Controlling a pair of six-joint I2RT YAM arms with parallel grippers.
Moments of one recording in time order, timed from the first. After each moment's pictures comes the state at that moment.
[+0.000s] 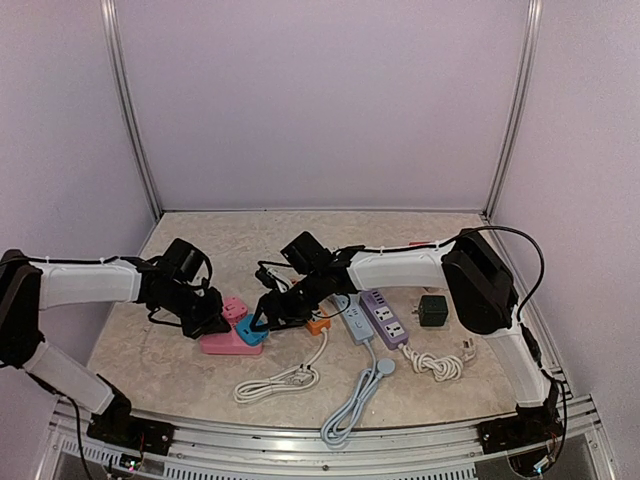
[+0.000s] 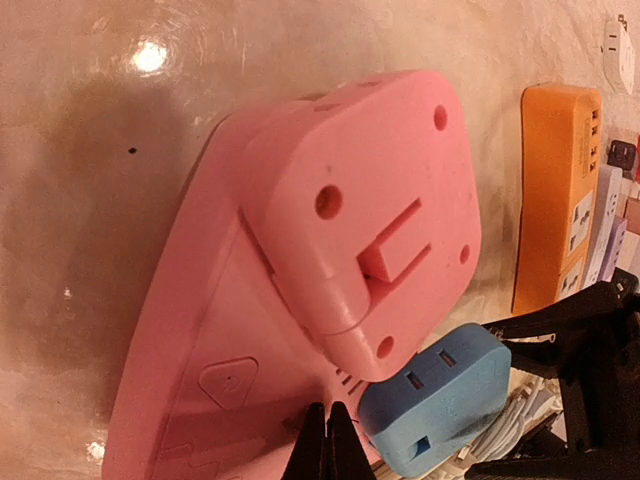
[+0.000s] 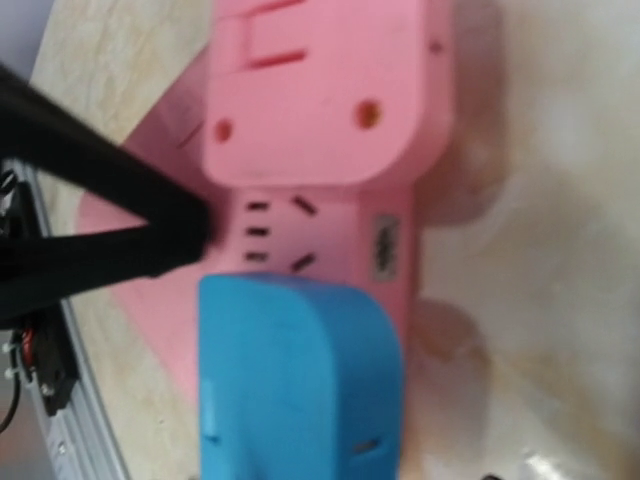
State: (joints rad) left arm -0.47 1.43 0.75 -0.43 0.28 -0.92; right arm 0.96 2.35 1.82 -0.33 -0.60 0.53
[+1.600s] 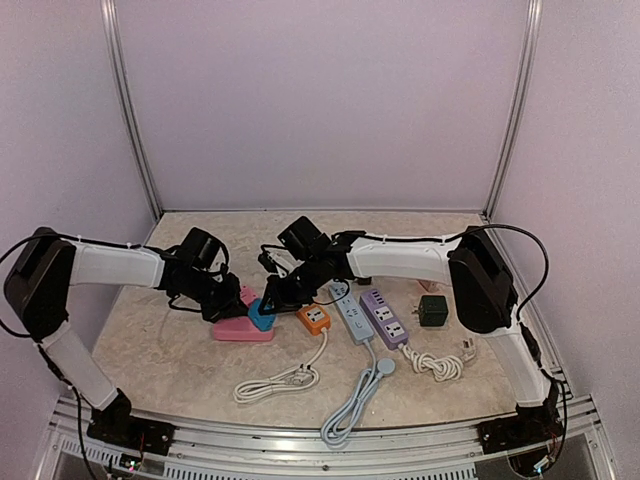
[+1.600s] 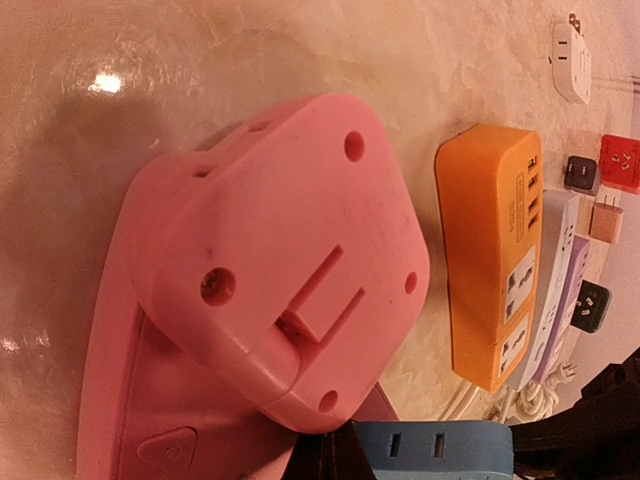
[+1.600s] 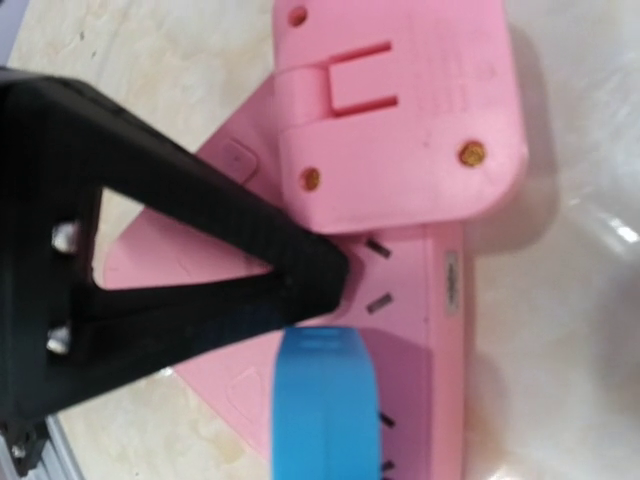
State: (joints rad) left arm -0.47 1.63 0.88 -0.29 0.32 -0.88; right arm 0.95 2.36 1.95 -0.46 -0.46 0.52
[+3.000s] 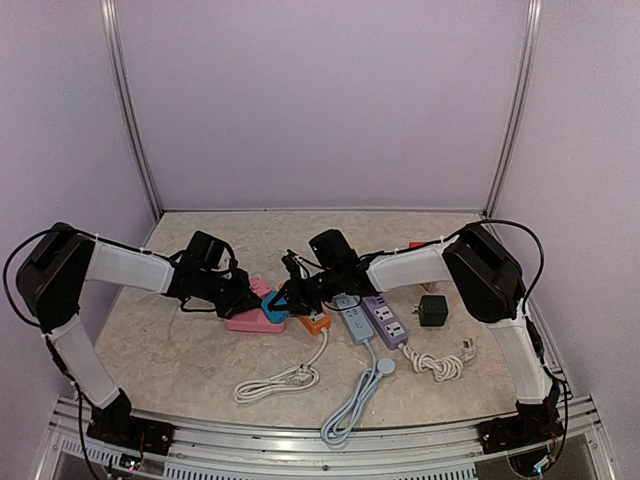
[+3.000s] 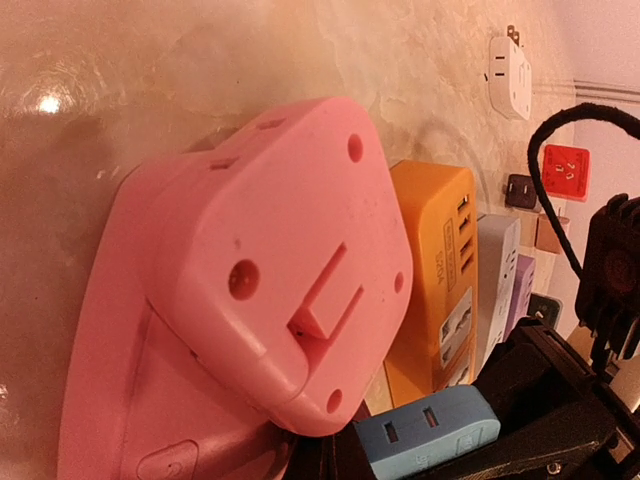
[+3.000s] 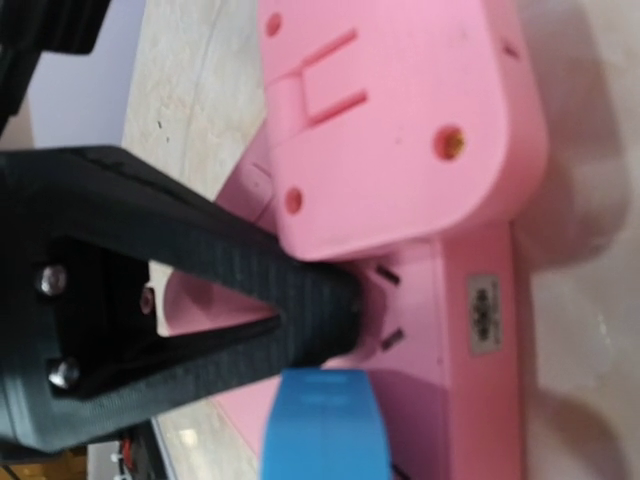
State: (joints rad) left arm -0.48 1.74 0.84 -0.01 0.38 -0.95; right arm 0.86 2.33 1.63 0.07 -0.68 0.84
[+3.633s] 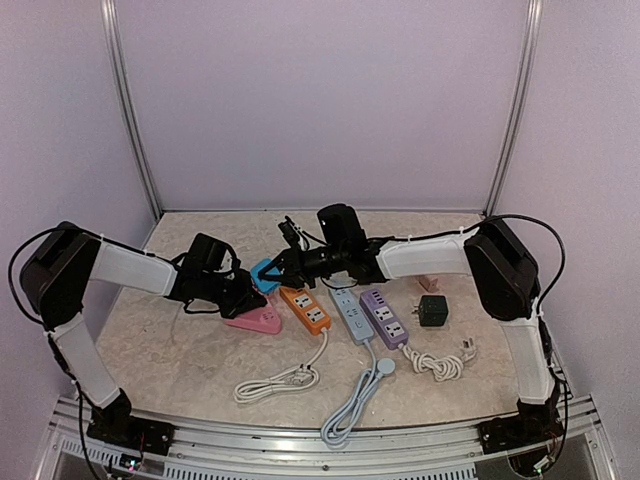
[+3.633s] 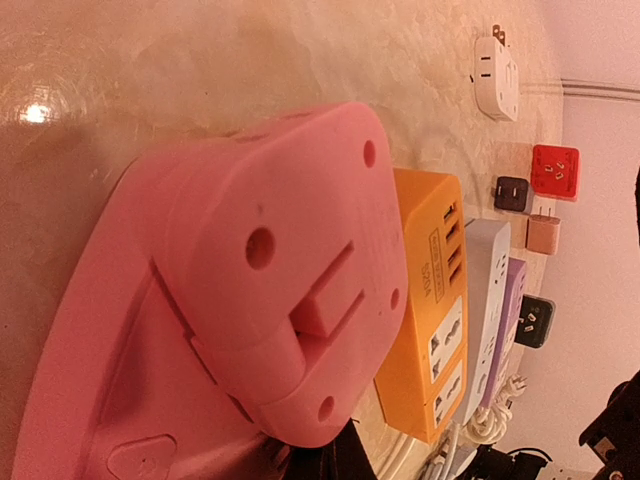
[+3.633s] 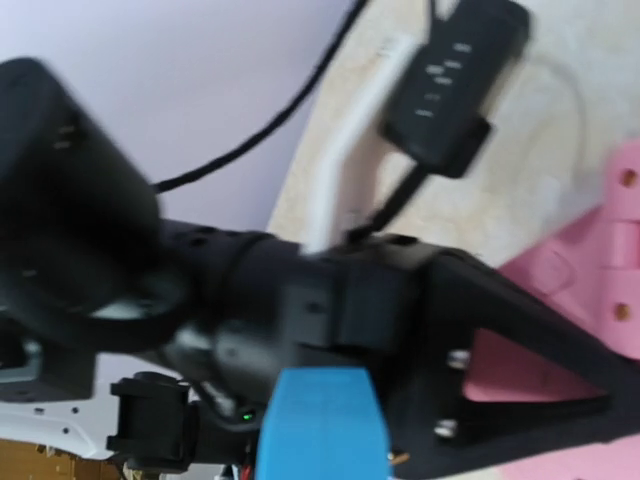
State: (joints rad) left arm -0.49 1.76 0.83 0.06 0.39 -0.96; right arm 0.85 2.23 1.62 0.24 -0.73 0.91
